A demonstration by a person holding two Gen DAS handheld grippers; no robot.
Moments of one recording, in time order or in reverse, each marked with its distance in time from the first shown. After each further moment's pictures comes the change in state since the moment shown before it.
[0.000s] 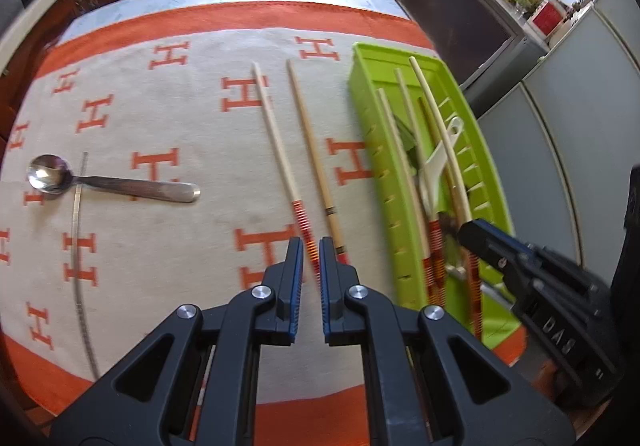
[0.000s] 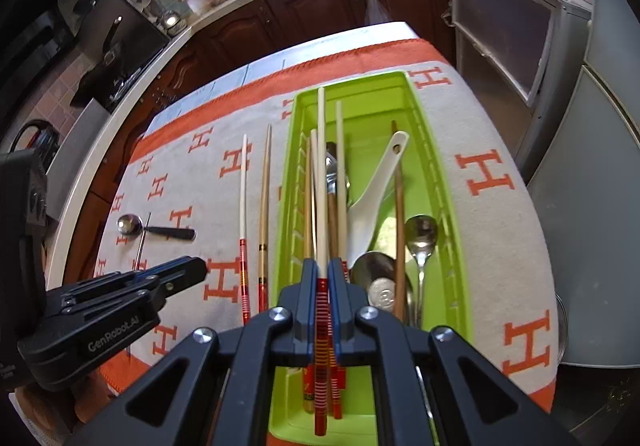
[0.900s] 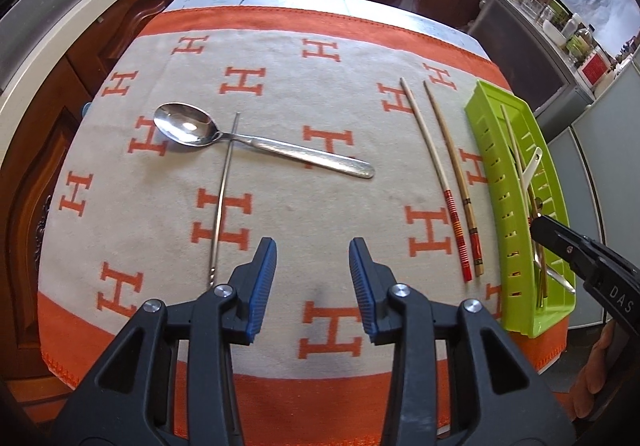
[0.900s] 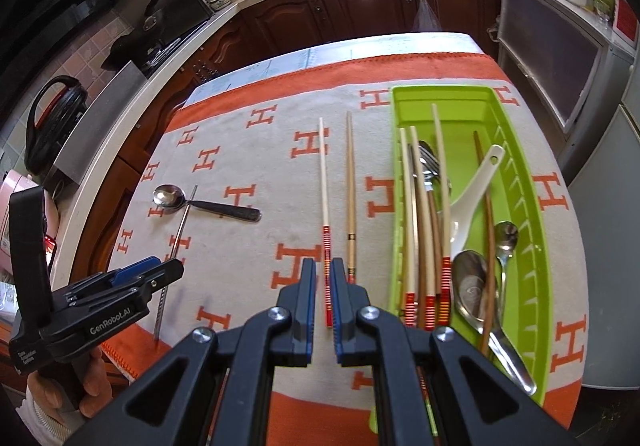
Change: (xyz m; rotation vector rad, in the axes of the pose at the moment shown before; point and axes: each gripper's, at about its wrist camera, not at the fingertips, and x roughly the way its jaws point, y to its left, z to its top) left arm -0.043 0.119 -0.045 -0.167 -0.084 0.118; right arm 0.003 0.076 -0.004 -0.128 0.023 0.048
